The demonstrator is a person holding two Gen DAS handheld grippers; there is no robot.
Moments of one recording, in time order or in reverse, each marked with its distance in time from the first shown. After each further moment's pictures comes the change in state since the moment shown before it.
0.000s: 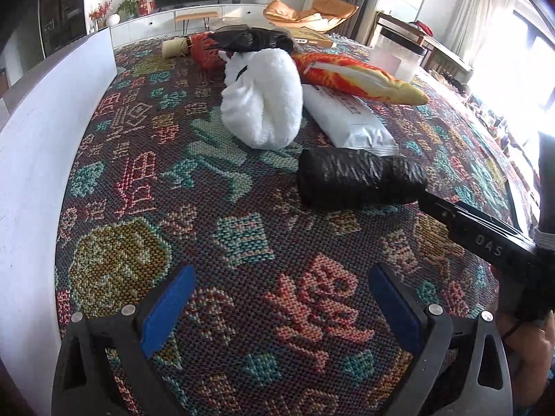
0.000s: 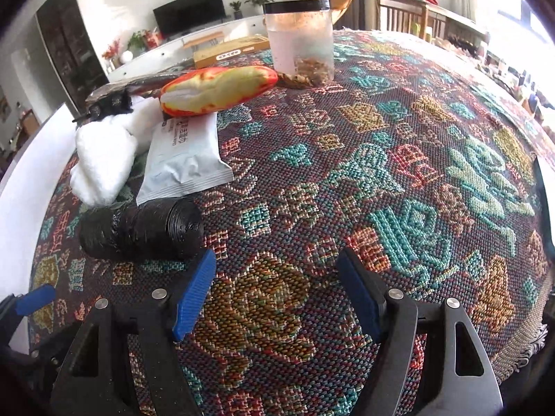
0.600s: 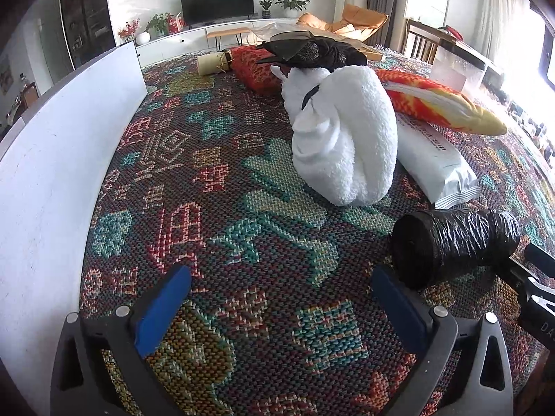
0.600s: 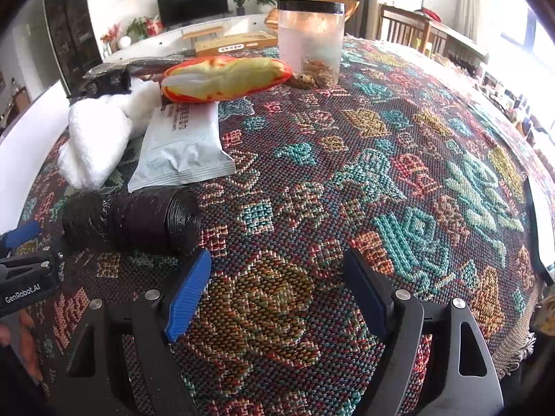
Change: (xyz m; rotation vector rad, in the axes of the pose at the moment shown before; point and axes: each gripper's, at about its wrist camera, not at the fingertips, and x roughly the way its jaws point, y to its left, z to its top) left arm 0.041 0.029 0.035 0.009 -0.071 0.171; right arm 0.010 0.020 -0.006 -0.085 0.002 -0.082
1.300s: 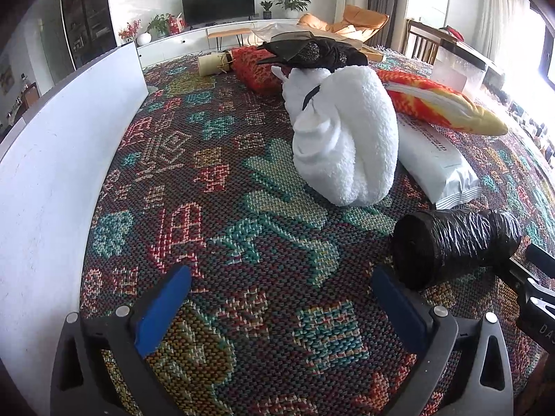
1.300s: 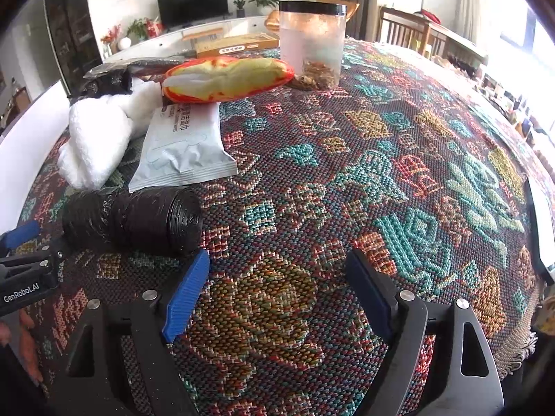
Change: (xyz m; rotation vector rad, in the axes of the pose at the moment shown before) left arm 0.000 0.001 0.000 0.002 0.000 0.004; right arm -0.002 0.006 -0.001 -0.001 -0.005 -0.007
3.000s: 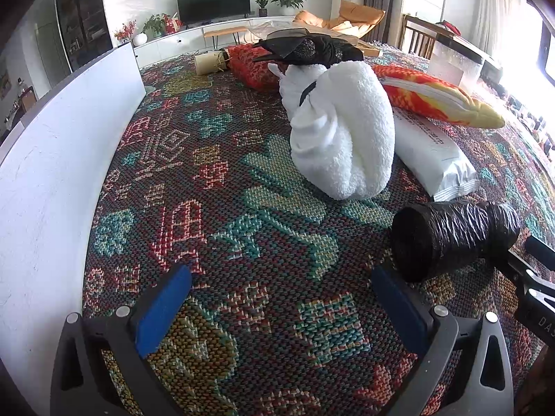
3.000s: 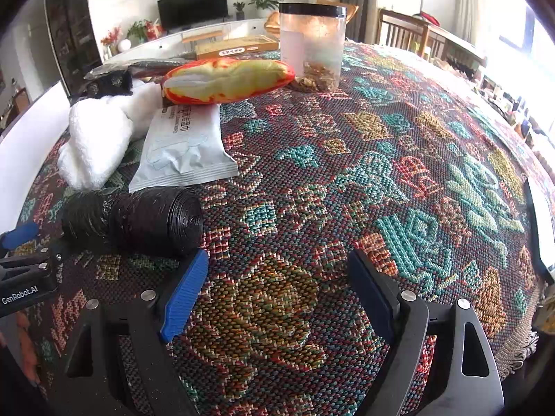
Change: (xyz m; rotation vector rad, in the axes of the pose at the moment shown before) left arm -0.004 0.002 -0.003 0.037 0.019 -0.010; right arm 0.002 0.000 -0.002 -0.002 -0.005 -0.001
